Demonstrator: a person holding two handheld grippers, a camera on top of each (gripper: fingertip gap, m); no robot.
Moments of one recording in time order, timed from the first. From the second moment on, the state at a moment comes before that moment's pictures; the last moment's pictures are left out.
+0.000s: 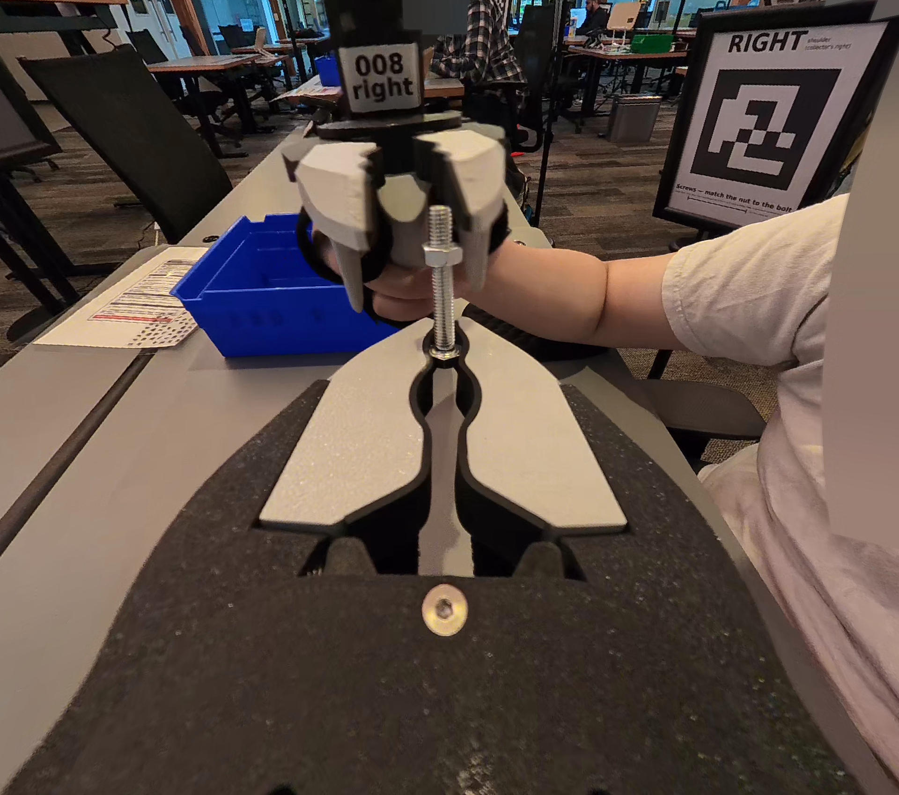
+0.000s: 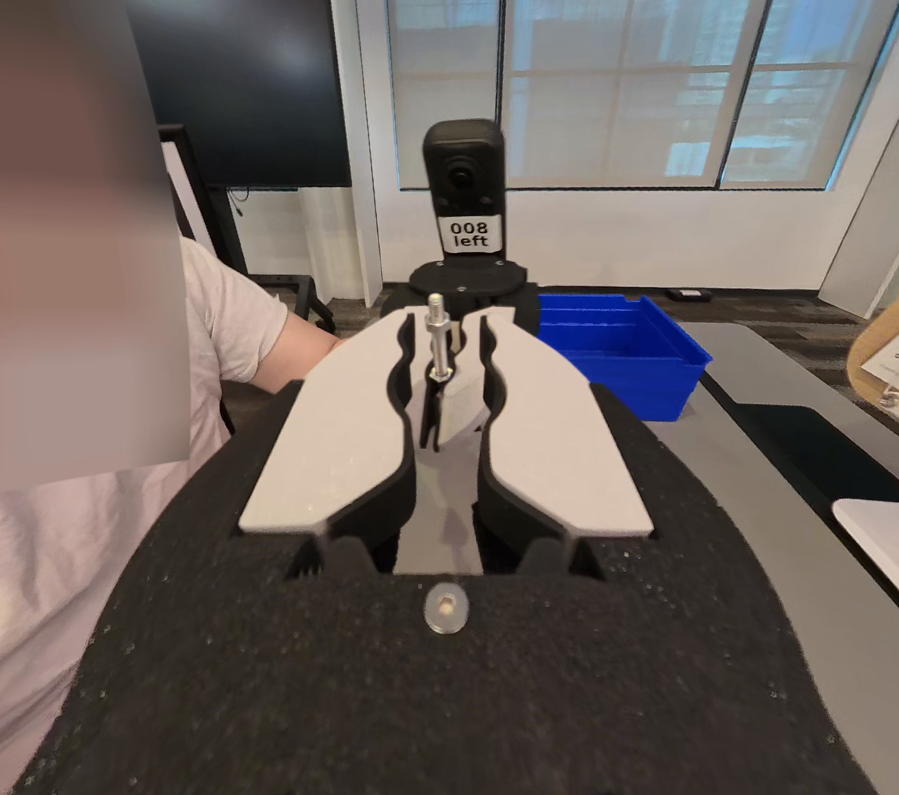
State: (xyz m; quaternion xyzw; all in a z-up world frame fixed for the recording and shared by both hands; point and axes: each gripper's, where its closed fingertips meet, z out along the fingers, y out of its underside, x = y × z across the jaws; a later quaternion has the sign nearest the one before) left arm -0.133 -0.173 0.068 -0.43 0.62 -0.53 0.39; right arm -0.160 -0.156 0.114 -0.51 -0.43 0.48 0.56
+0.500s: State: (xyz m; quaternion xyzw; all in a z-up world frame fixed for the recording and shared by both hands) left arm -0.134 -0.173 0.069 -0.43 0.62 -0.53 0.39; right arm -0.162 -0.158 0.117 -0.51 -0.44 0.46 0.58
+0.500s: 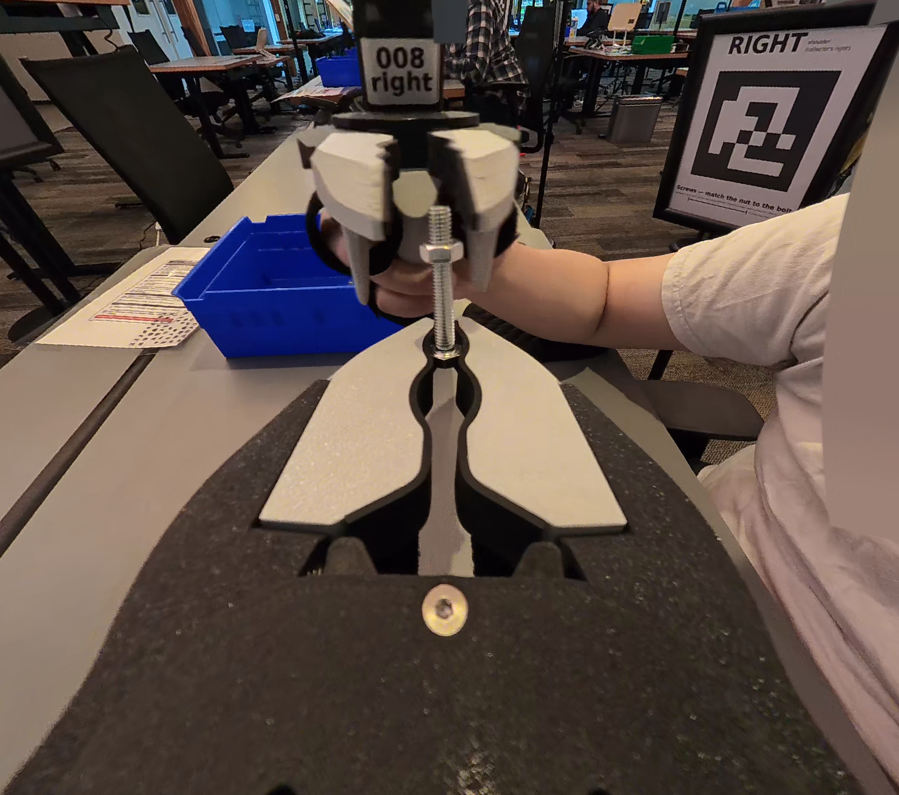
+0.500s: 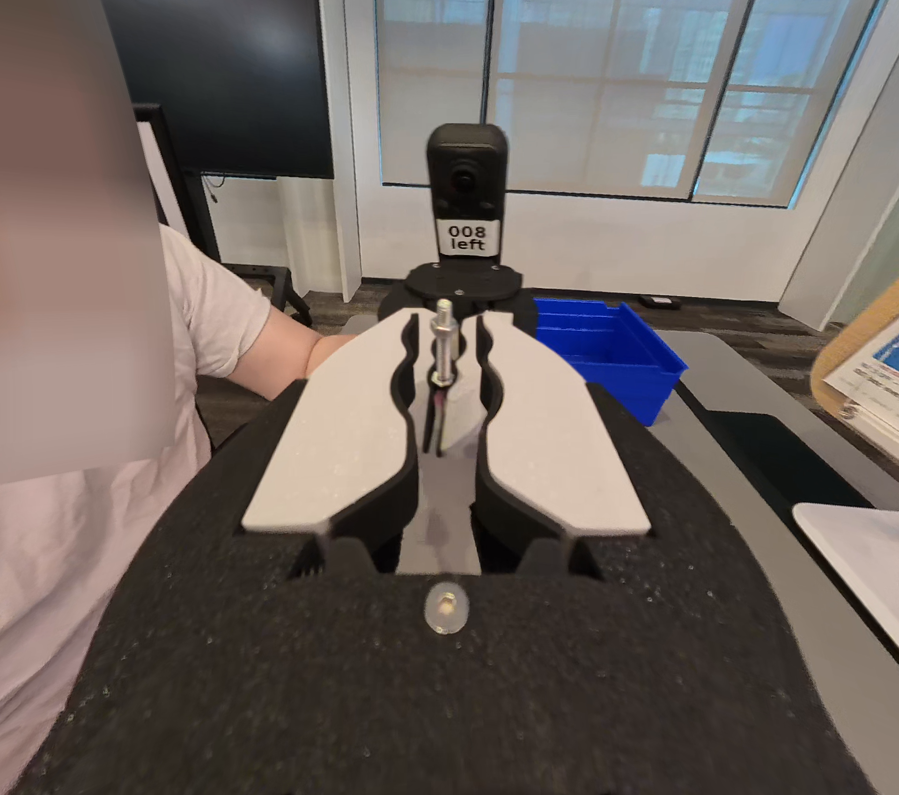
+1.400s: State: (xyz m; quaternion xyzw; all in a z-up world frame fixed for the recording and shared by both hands) left arm -0.136 -0.173 0.074 -0.43 0.61 -0.53 0.40; right arm -0.158 -0.151 0.111 -0.52 -0.44 0.46 0.58
